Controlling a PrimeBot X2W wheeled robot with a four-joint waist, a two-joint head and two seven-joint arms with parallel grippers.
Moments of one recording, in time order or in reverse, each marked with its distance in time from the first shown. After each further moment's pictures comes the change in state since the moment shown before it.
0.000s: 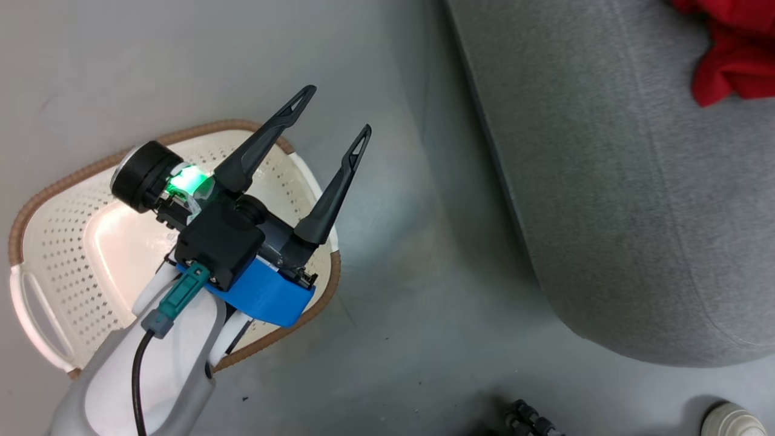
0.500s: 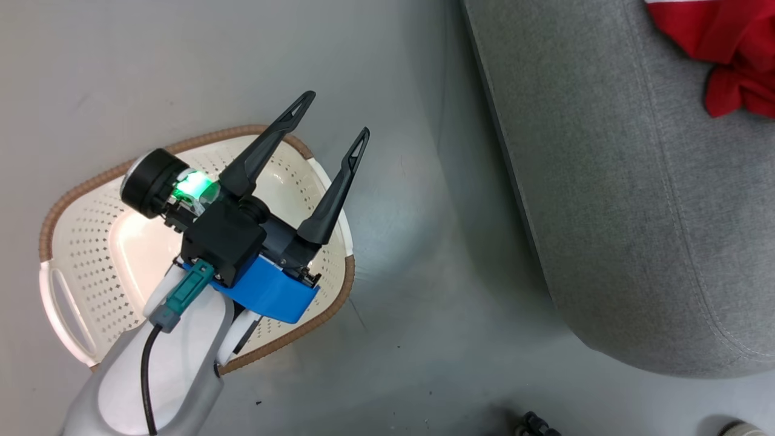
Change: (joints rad) left arm -0.002 -0.018 -0.007 0.055 -0.011 0.009 -0.034; right arm 0.139 0.100 -0.146 -0.043 -0.153 0.000 0.000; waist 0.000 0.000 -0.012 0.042
